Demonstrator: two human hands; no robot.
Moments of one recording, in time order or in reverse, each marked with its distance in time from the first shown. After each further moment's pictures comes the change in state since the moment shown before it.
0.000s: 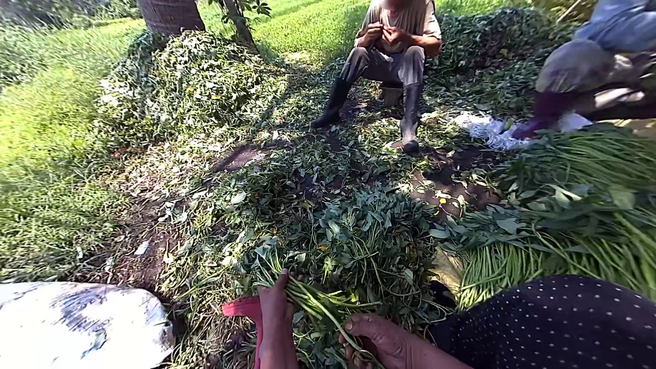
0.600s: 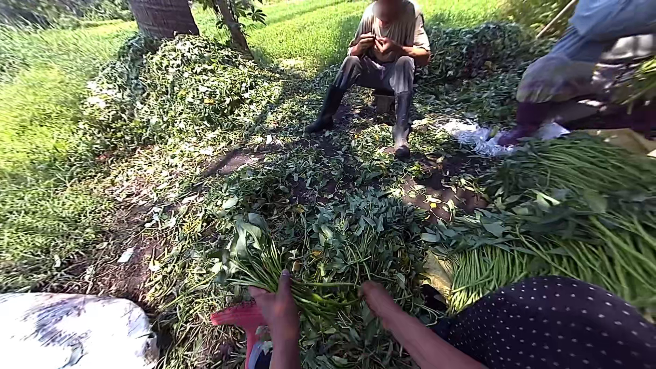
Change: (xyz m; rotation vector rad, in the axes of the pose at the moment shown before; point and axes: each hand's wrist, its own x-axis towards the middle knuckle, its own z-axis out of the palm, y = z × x) left_hand -0.049 0.007 0.035 0.179 -0.015 0.403; right_hand 0.034 -0.026 -0.048 -0.463 0.836 0.071
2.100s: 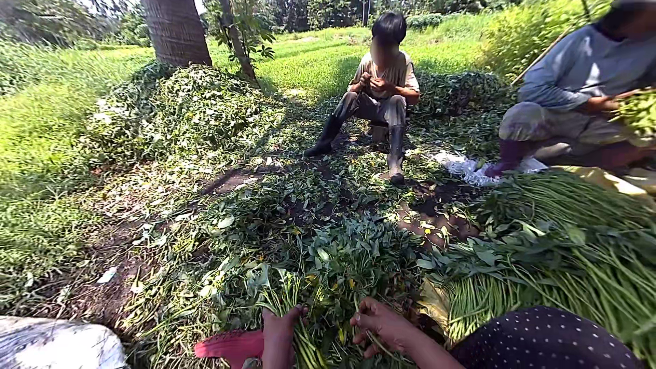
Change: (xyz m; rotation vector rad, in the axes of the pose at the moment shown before) left_hand 0.012 -0.020 -0.011 0.041 -0.210 -0.464; right_hand -0.023 -0.019 -0.040 0.205 -0.354 -0.092
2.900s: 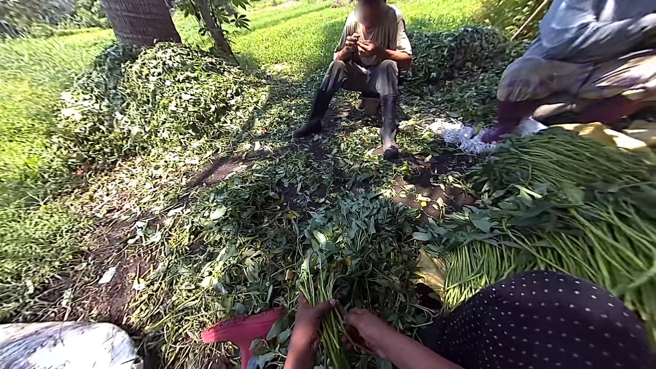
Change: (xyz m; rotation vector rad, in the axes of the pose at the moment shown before) left_hand -0.004 -0.059 0.017 0.104 -0.288 -0.147; right_hand 0.020 0.059 0.046 0.122 0.054 0.163
